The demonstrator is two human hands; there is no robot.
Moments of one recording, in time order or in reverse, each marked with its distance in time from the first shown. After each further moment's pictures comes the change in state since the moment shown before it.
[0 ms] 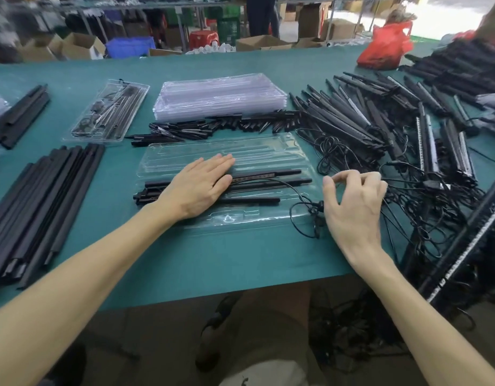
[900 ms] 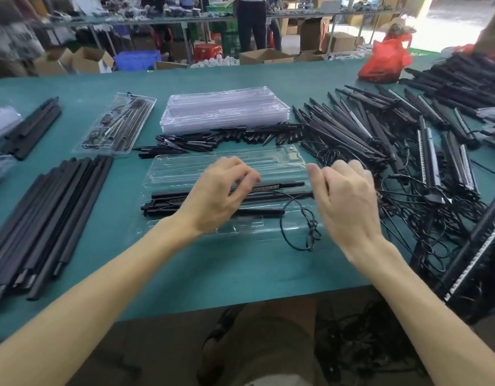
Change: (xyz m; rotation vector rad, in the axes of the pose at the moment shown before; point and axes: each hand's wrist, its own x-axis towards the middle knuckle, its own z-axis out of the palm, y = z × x) left_hand -0.017 0.064 -0.041 -0.396 0.406 0.166; right_hand 0.016 -0.046 -0.021 -0.044 0.009 -0.339
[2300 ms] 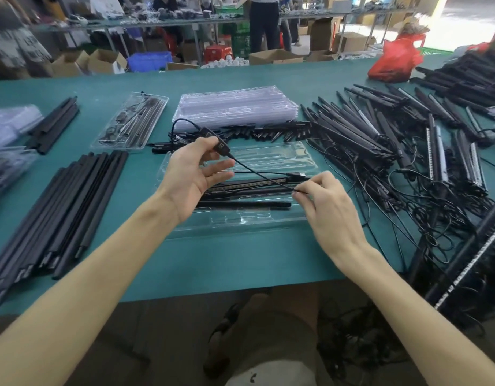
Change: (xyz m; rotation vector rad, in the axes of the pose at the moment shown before) left_hand -0.005 0.005 -0.045 -1.205 0.315 -0.697; right_hand -0.026 -0.010 0.014 0.117 -0.199 -0.014
